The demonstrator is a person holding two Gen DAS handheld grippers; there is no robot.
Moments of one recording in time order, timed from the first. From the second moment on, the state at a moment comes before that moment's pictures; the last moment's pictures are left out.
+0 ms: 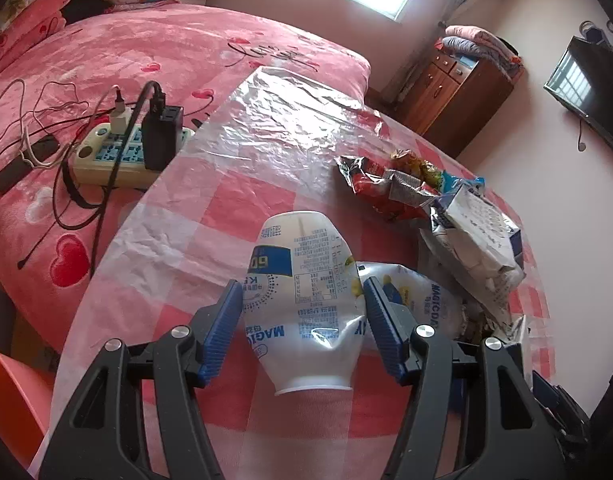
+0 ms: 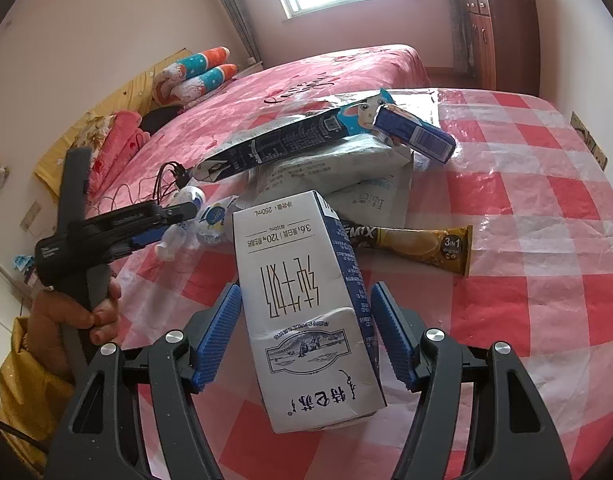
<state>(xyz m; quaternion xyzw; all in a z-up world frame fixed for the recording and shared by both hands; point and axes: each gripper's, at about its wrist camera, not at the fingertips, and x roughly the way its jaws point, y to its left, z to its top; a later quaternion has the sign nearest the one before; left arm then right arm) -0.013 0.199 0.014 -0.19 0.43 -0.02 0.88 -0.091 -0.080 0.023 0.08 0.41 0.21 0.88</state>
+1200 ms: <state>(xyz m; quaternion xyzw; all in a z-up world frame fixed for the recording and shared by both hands) -0.131 0.243 0.035 -0.20 0.38 -0.01 0.91 -0.115 -0.018 0.051 0.02 0.41 0.24 0.88</state>
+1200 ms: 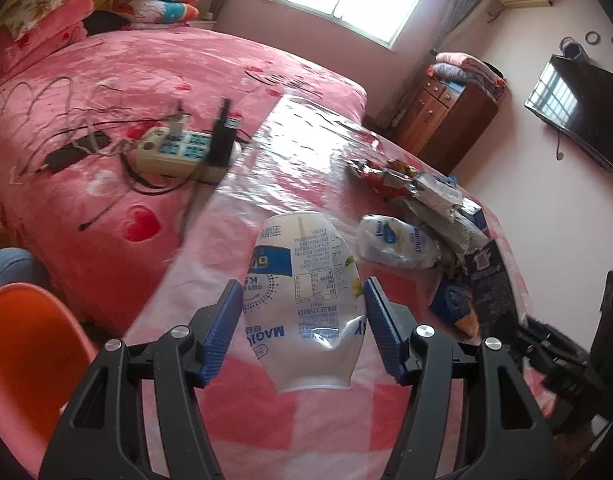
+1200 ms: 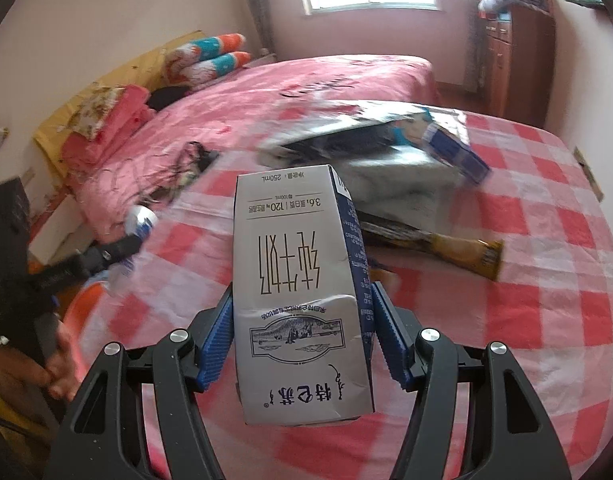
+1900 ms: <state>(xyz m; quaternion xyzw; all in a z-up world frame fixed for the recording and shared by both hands) -0.259 0.407 -0.018 -0.24 0.39 0.21 0.87 -0.161 0.234 0.056 -0.03 0.45 0.50 0.74</state>
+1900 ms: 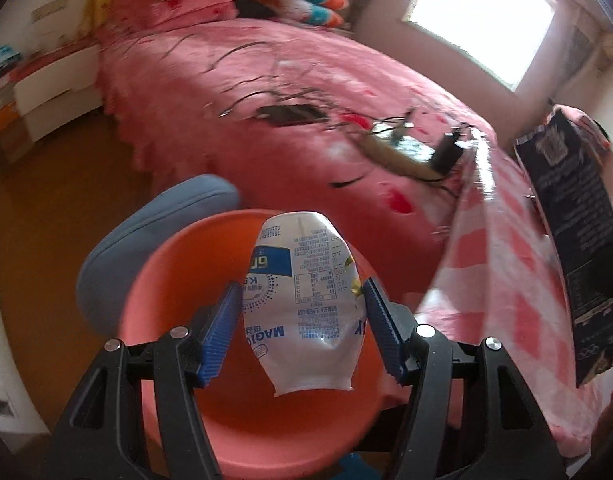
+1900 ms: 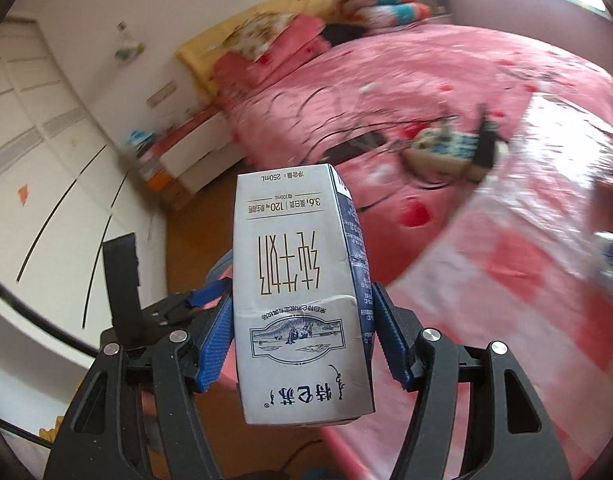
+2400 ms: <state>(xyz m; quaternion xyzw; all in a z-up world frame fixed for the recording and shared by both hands) -0.297 0.444 -0.018 -0.22 0.37 0.28 0.86 -0.156 0.223 0.048 0.01 0.44 0.47 0.76</state>
